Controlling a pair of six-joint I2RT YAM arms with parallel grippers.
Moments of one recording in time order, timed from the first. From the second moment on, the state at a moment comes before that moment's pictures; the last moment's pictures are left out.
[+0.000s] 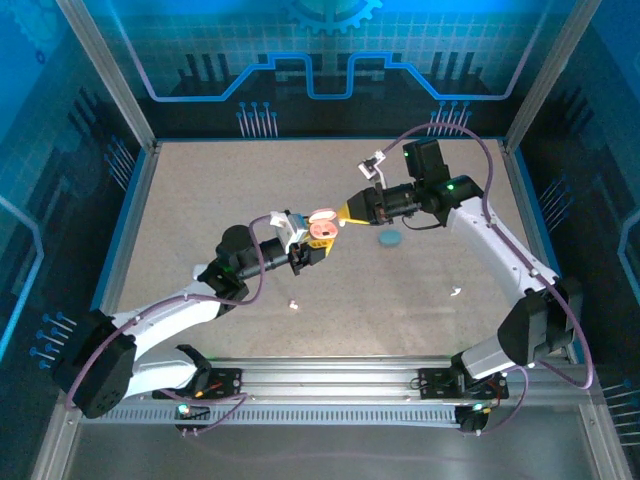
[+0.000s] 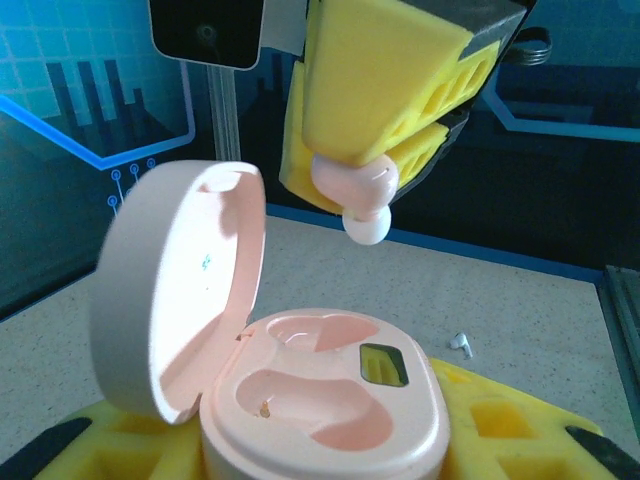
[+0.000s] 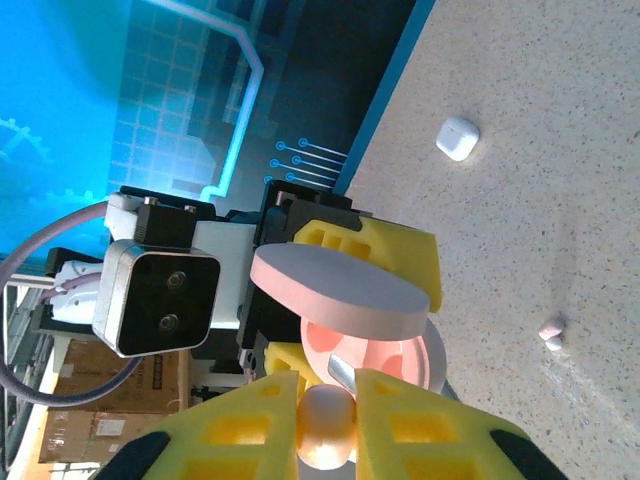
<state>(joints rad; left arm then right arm) -0.59 1.20 0.56 0.65 0.47 0.00 0.38 1.49 1.40 -0.69 -1.09 0.45</state>
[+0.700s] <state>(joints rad) -0.59 1.20 0.58 0.66 0.47 -0.01 0.37 1.48 1.38 -0.58 -1.14 0.58</state>
